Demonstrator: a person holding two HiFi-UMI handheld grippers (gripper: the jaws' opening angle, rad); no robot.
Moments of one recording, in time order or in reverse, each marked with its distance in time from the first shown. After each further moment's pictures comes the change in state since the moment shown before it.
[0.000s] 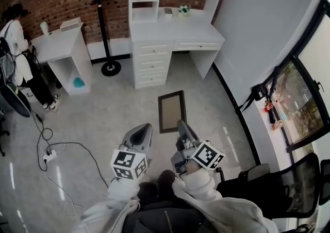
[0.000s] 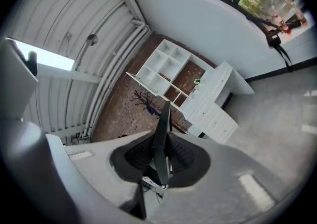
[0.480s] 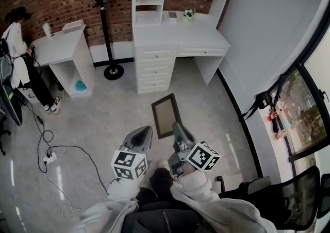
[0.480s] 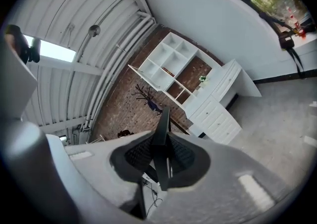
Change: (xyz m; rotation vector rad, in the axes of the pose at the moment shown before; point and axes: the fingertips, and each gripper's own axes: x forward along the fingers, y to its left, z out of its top) left arm 0.056 0.029 0.001 -0.029 0.034 0.038; right arm 0.060 -0.024 0.014 -0.077 0.062 0.009
